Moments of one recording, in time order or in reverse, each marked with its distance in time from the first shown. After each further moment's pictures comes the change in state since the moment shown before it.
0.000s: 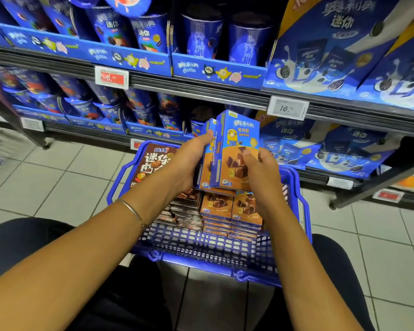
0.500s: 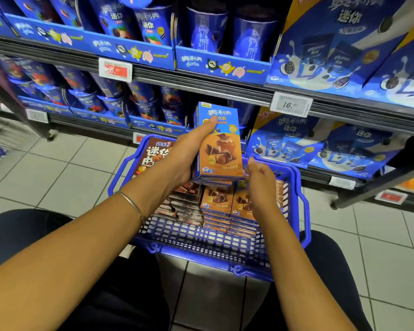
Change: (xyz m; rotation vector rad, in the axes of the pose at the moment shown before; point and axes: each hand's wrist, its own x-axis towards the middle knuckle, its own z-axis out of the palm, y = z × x) left_hand 0.005 -0.001 -0.007 -0.022 -0.028 0.130; right_hand 0.013 0.047 -0.003 -0.048 0.079 0.158
